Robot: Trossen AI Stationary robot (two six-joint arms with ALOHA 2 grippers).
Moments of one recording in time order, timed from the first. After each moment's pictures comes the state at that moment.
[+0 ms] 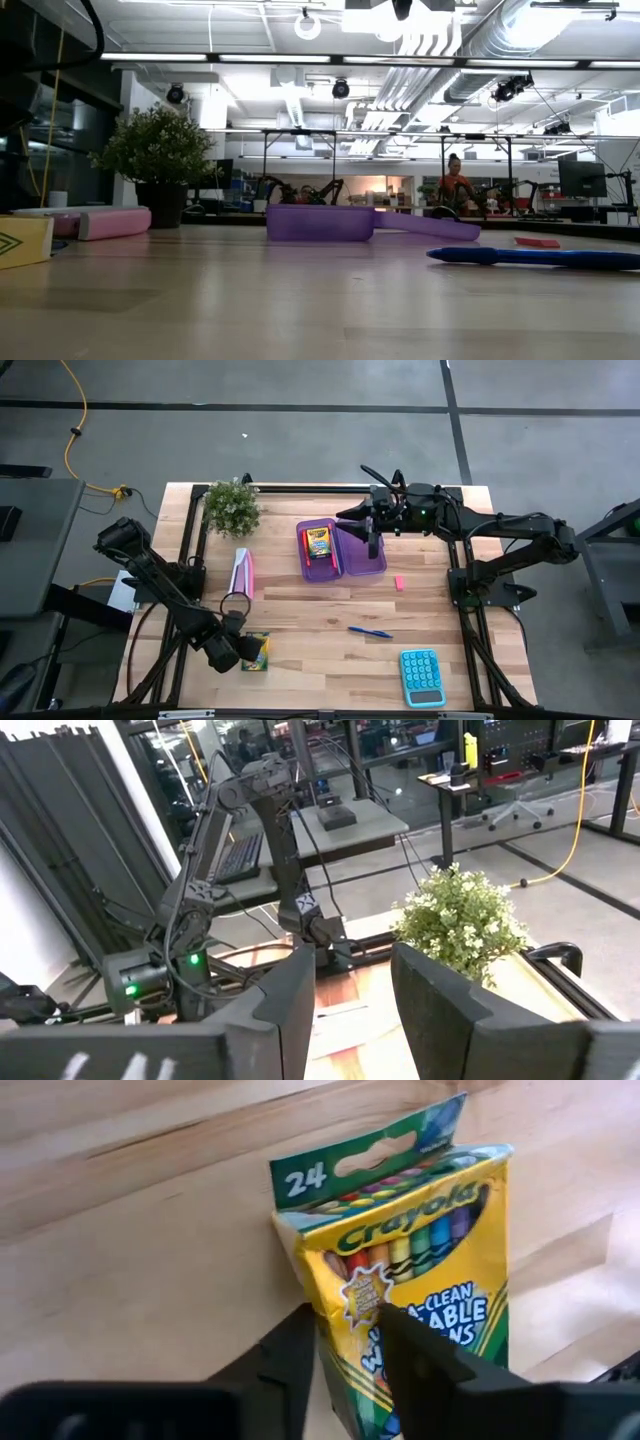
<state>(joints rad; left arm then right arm) -0.72 1.50 0.69 -0.41 -0.19 -2.10 -0.15 1.25 1.13 0.04 -0.10 0.21</state>
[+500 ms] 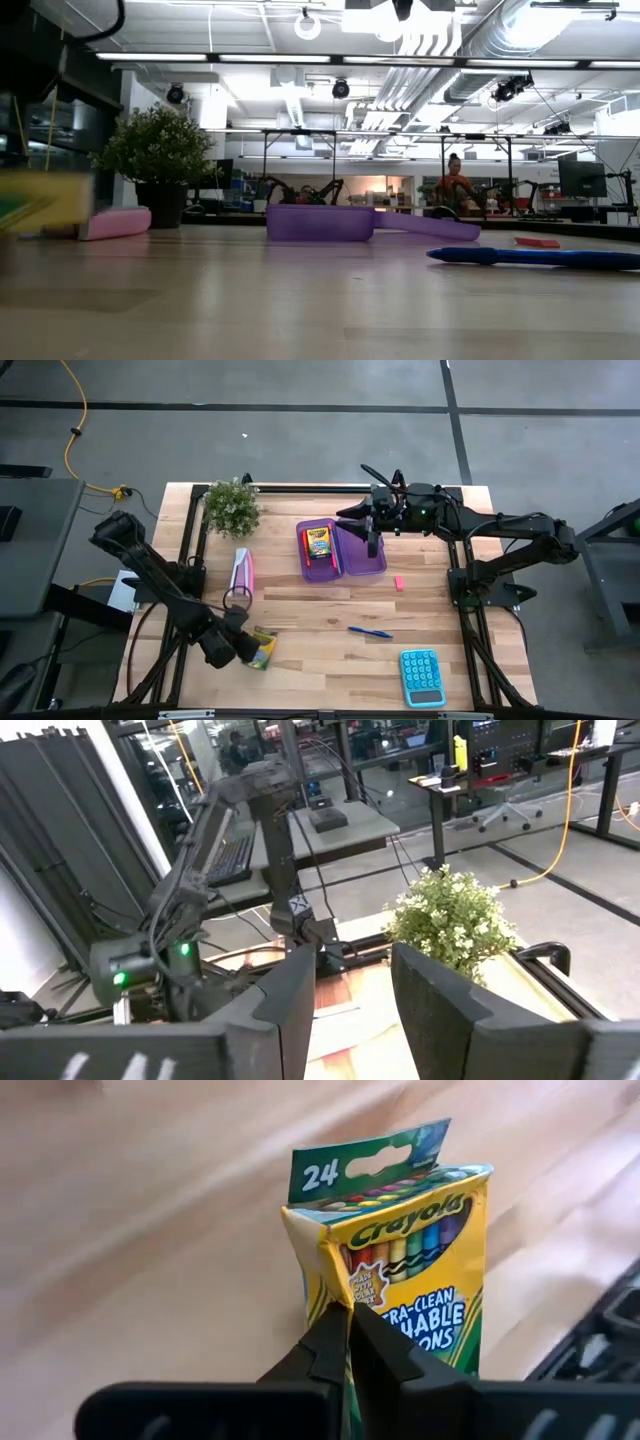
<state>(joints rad) -0.71 1.41 0.69 -0.44 -0.30 -1.86 -0.15 1.25 1.13 0.04 -0.08 0.21</state>
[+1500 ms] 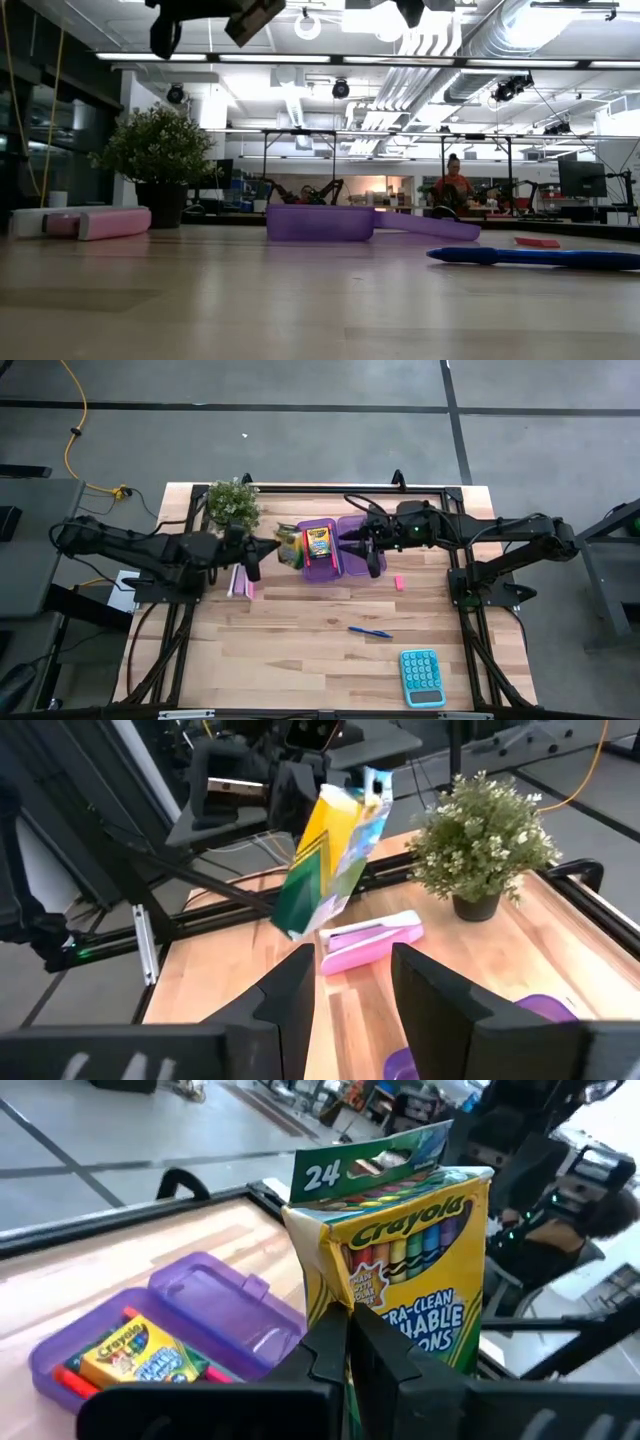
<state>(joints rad) -0.04 0.87 0.69 -0.03 -0.50 -0.61 -0.03 1.25 1.13 -0.15 -0.03 0.24</state>
